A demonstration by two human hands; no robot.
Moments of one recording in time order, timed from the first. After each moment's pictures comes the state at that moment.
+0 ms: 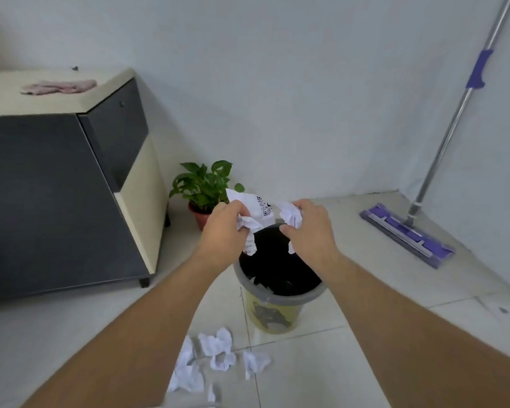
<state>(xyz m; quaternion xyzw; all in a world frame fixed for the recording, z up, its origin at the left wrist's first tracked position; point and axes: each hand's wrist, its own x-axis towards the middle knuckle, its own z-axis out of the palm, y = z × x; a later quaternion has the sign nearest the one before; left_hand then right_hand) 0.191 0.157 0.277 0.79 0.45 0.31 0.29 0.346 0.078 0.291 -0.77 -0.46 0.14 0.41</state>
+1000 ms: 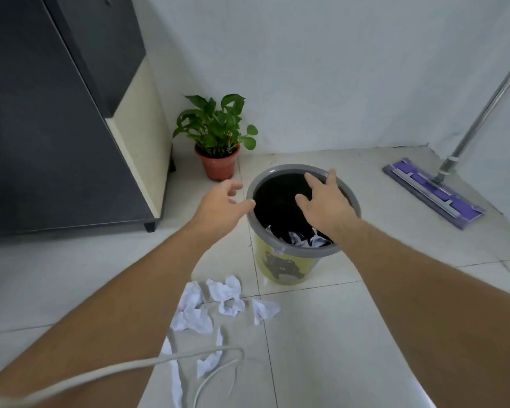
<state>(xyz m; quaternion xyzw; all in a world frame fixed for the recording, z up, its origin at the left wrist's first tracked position) 0.163 0.175 0.180 0.68 0.53 0.26 0.44 0.357 0.103 0.207 -0.84 -0.49 0.17 0.15</state>
